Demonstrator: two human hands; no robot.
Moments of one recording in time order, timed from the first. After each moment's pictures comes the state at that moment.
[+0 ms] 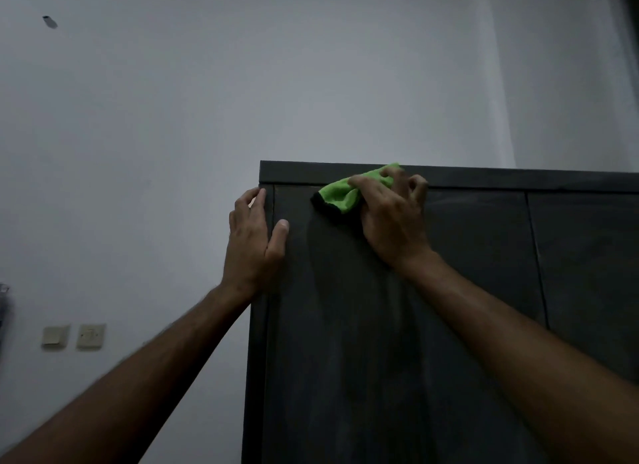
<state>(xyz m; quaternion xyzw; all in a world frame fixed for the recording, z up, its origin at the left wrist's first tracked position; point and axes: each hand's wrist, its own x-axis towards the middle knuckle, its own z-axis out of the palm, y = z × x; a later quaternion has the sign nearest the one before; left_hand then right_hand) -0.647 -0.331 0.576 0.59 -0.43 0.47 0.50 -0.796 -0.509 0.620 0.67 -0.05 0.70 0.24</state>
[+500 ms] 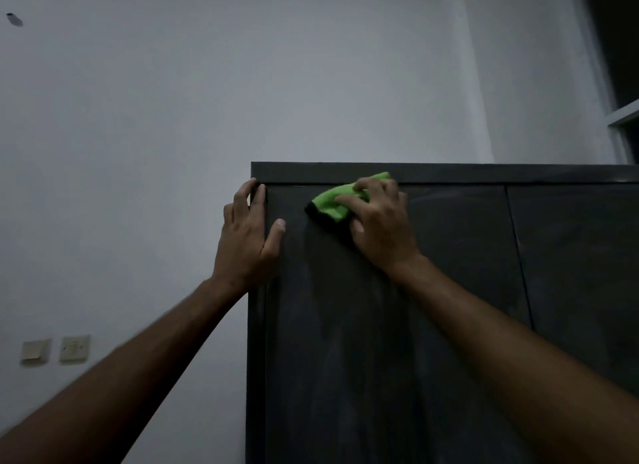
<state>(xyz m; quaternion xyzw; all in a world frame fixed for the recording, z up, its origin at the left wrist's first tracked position) -0.639 -0.325 0.583 0.61 -0.45 0.51 0.40 -0.795 -0.502 0.605 0.71 -0.06 0.68 0.18</state>
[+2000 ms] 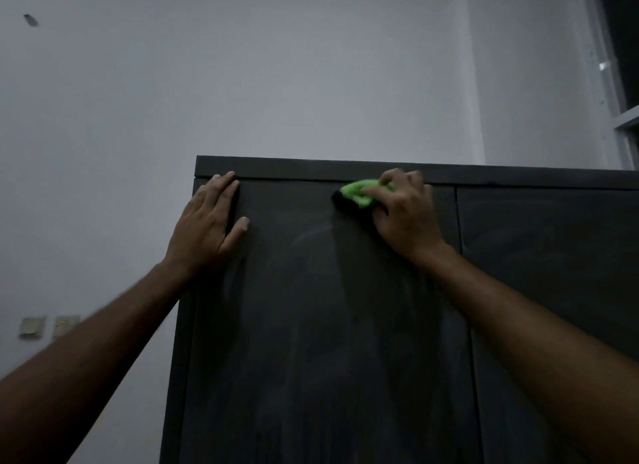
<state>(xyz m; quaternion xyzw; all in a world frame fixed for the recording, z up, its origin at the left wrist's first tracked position) -0.661 -0.351 0.588 0.64 -0.42 0.59 0.25 -0.887 -0.621 0.620 0.73 -0.06 0.66 0.18</state>
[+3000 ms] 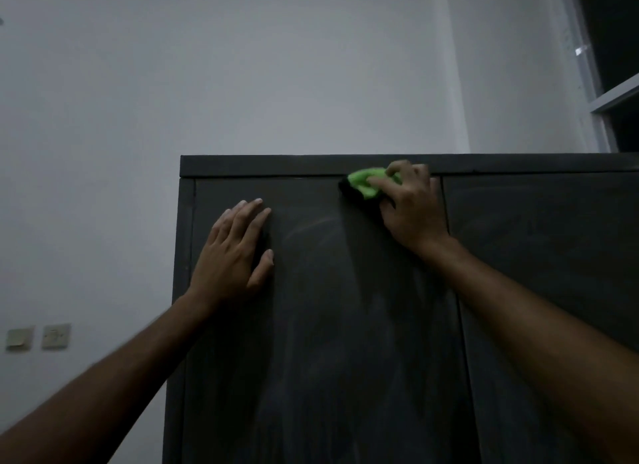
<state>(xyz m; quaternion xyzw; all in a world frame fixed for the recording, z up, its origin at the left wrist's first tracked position) -0.683 -0.390 0.547 0.62 -0.47 0.60 0.19 -0.900 -0.639 0.615 0.72 -0.08 0.67 0.17</state>
